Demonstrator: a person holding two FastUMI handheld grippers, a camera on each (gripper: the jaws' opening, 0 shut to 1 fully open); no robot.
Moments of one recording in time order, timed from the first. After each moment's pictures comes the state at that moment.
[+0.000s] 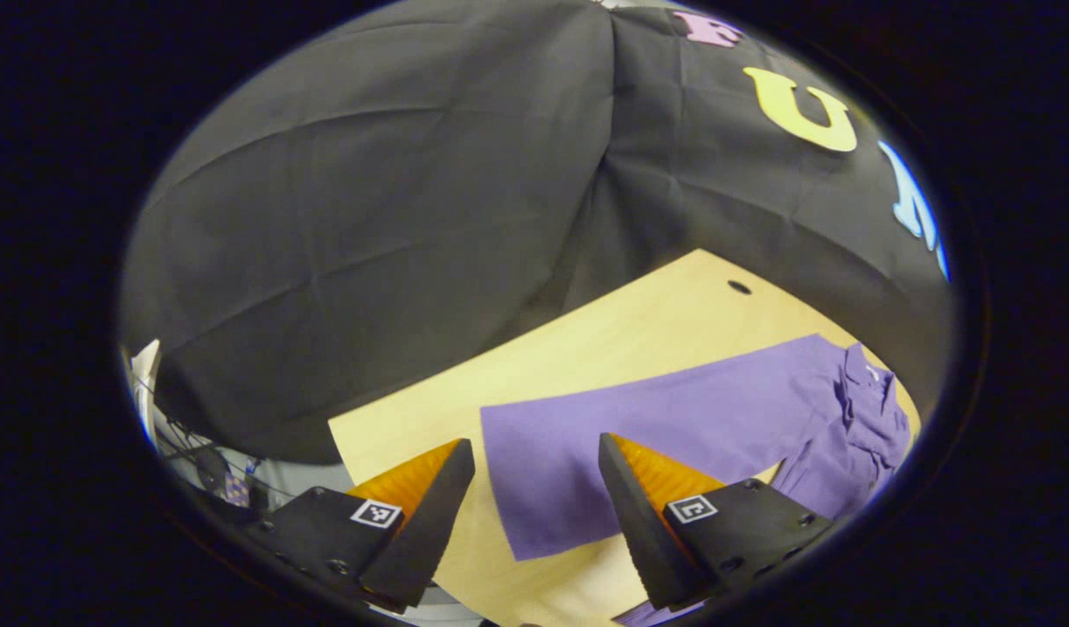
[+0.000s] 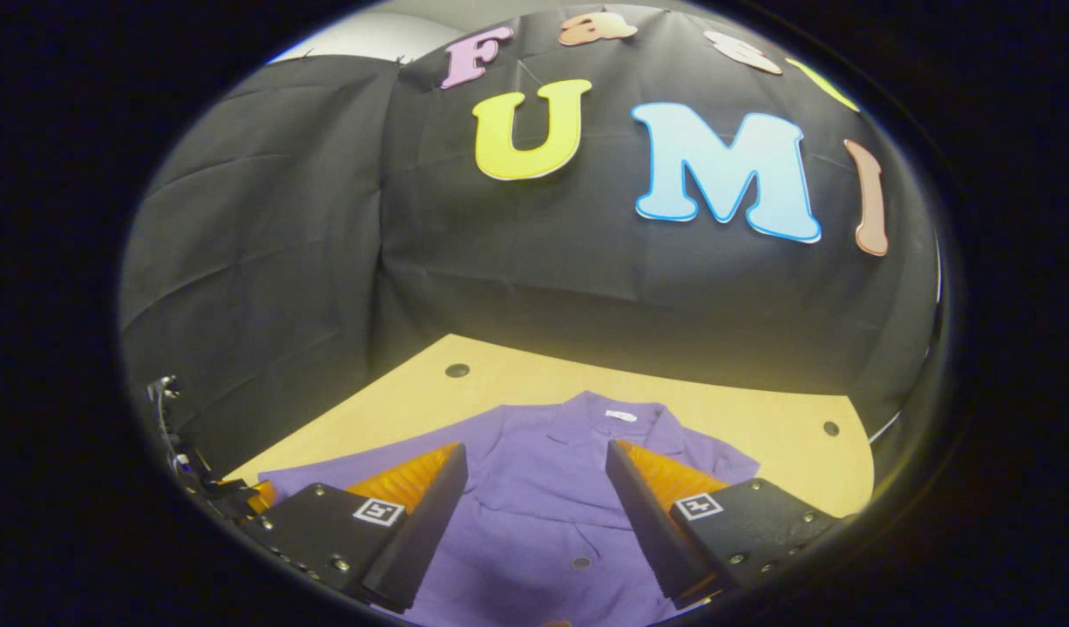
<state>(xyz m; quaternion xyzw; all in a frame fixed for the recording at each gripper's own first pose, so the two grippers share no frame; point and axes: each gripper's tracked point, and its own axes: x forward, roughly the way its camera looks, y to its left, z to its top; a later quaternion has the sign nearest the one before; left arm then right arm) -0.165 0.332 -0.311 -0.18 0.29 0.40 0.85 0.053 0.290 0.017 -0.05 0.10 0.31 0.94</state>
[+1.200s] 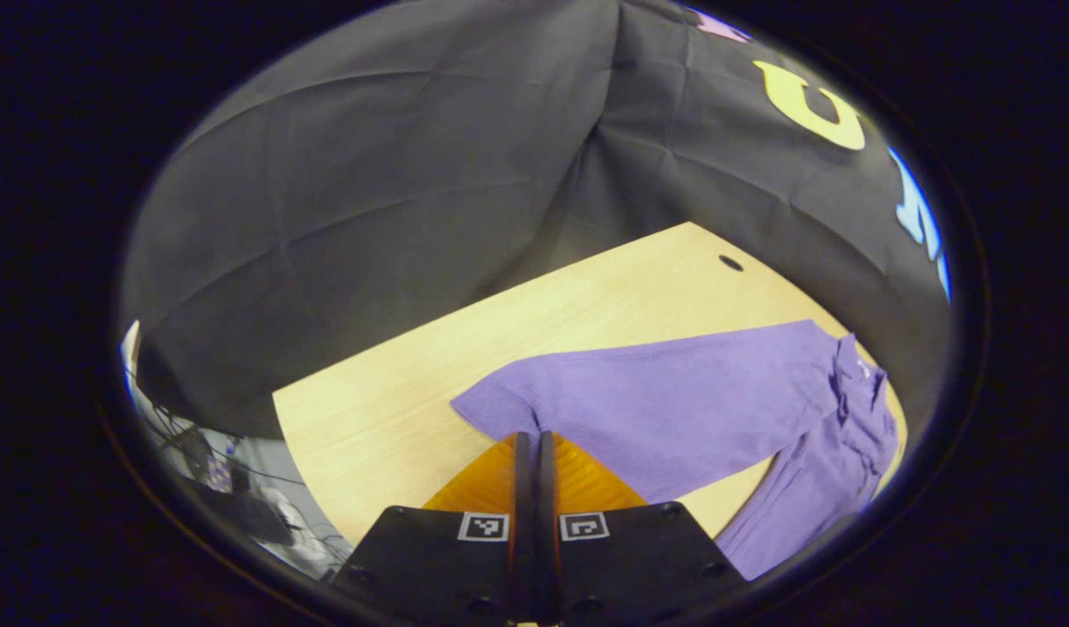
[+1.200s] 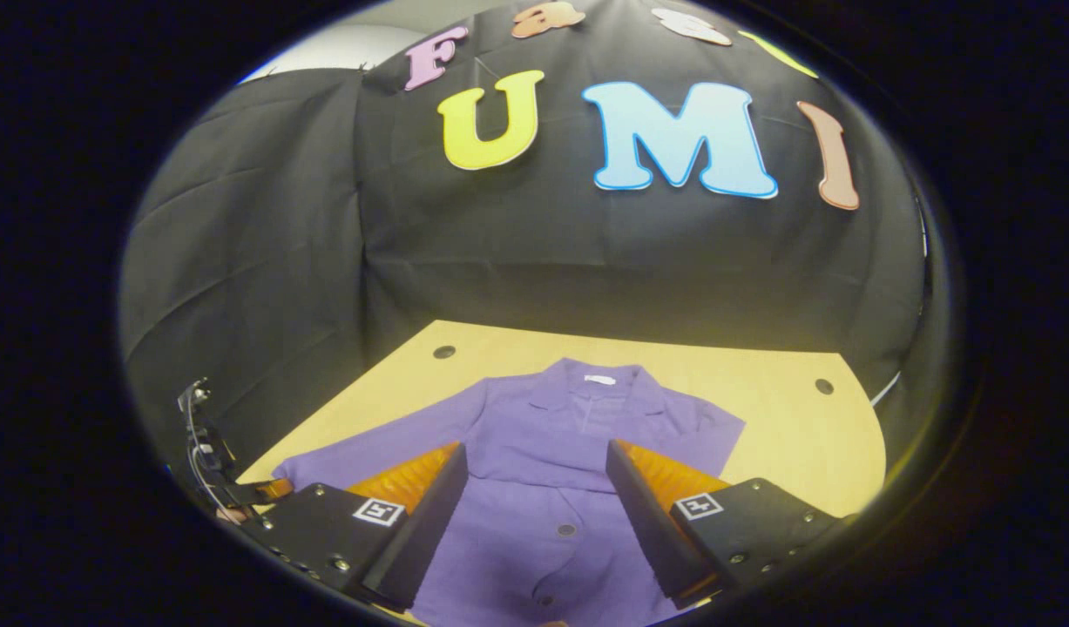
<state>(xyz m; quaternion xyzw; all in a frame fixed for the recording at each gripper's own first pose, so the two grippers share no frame) -0.127 0.316 -0.332 -0.24 0.30 0.37 0.85 0.044 0.239 -0.013 -0.02 0.13 0.29 0.95</state>
